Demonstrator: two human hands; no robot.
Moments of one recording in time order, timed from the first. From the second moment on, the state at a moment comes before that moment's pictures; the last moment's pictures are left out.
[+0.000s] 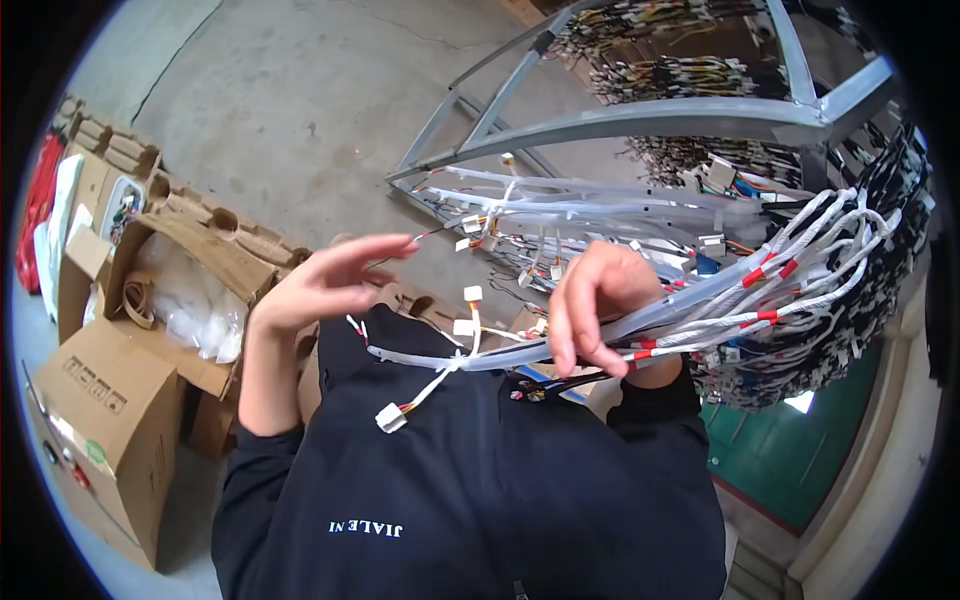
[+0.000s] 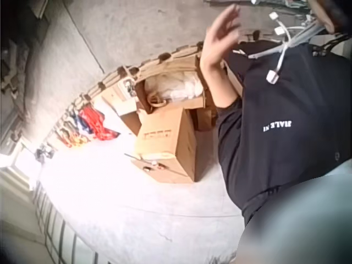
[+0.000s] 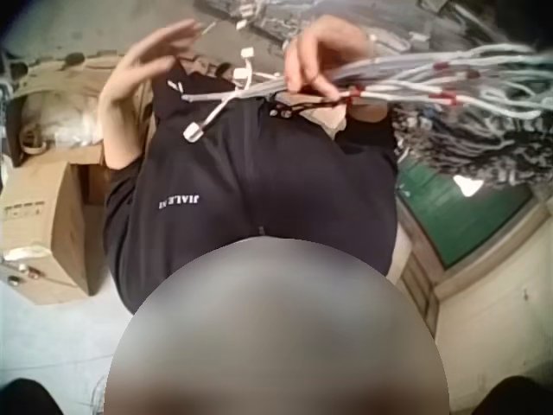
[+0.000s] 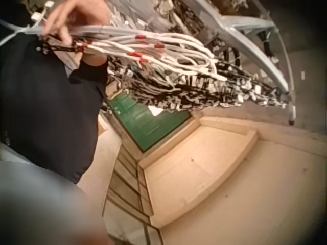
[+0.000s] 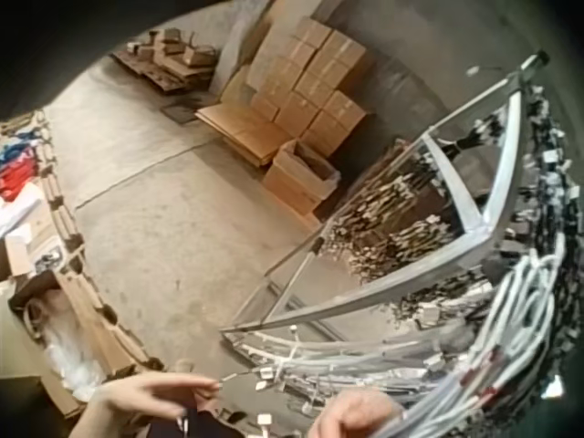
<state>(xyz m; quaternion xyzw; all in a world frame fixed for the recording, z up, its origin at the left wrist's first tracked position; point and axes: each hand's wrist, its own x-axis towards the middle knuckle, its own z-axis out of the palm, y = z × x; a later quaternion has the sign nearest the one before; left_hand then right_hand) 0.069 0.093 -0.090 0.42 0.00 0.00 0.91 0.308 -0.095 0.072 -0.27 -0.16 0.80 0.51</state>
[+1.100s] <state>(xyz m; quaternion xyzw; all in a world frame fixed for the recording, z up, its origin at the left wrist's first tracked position) 0.158 0.062 -0.032 0.76 0.06 0.28 0.58 0.327 -0.110 0.095 -0.48 -0.18 0.67 0.54</state>
